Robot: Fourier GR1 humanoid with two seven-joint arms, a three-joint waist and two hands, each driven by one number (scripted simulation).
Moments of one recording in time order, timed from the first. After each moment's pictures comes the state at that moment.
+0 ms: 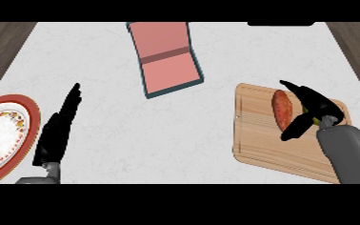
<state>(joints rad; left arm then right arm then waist) 0.00 0.26 -0.05 -1.51 -0.11 0.14 0.07 -0.35 -0.41 0.05 -1.14 0.59 0.39 0.33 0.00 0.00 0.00</state>
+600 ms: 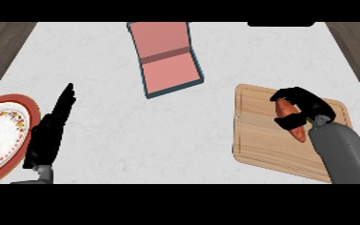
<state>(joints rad) 0.02 0.24 0.01 -1.56 -0.13 0.08 0.08 -0.38 -0.37 0.02 -1.06 0.67 0.38 0.27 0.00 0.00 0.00</state>
